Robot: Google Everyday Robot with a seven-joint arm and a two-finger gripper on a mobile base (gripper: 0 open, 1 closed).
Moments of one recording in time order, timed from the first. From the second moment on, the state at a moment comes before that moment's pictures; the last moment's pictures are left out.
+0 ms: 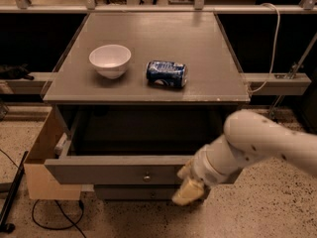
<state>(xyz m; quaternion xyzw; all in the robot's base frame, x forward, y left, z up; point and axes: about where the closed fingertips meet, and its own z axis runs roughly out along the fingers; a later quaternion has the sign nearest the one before) 0.405 -0.069 0.646 -0.56 0.78 0.23 0.15</state>
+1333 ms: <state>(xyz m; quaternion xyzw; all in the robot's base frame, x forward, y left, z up) 0.478 -0.046 0.684 -0.58 0.76 0.23 0.19</state>
